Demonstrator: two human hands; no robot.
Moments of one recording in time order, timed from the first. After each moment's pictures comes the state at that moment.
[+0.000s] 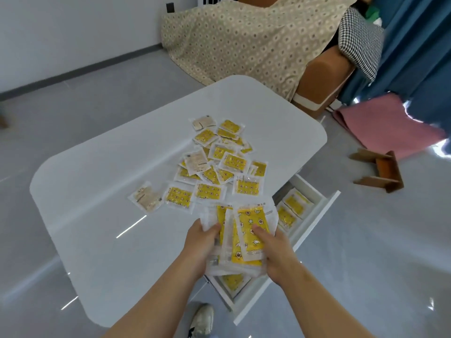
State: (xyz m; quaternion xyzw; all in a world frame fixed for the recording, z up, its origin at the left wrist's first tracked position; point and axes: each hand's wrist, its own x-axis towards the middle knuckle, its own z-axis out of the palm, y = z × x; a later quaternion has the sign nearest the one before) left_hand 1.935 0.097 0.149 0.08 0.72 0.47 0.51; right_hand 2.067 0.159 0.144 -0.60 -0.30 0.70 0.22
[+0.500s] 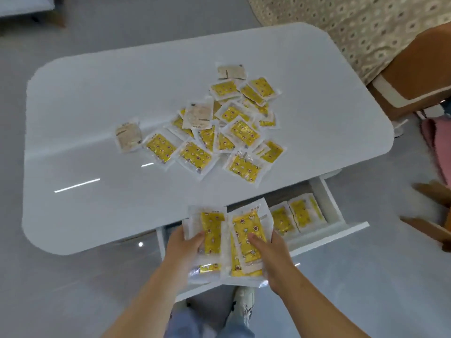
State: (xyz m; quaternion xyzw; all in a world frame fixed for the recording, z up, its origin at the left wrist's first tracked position) left_hand 2.054 0.177 0.026 -0.14 0.77 0.46 0.41; right_hand 2.160 0.299 0.029 -0.56 -0.45 0.70 -0.01
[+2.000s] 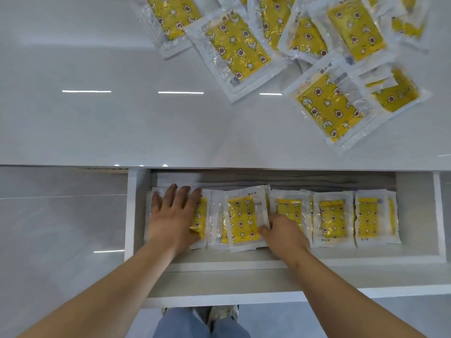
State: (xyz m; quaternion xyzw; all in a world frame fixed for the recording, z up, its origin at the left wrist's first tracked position) left_hand 2.062 0.144 -0.237 0.22 0.91 -0.03 0.36; right_hand 2.135 0.340 -0.217 -0.34 -0.80 0.23 -0.43
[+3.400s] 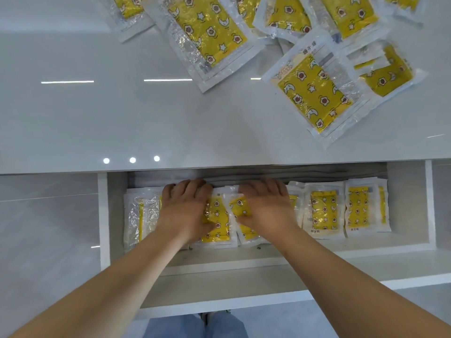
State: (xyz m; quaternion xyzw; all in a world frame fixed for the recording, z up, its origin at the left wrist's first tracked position) left_hand 2.060 0.192 -0.253 0.29 0.91 0.05 0.29; right_hand 2.114 0.363 -0.235 -0.04 -0.95 0.05 -0.29
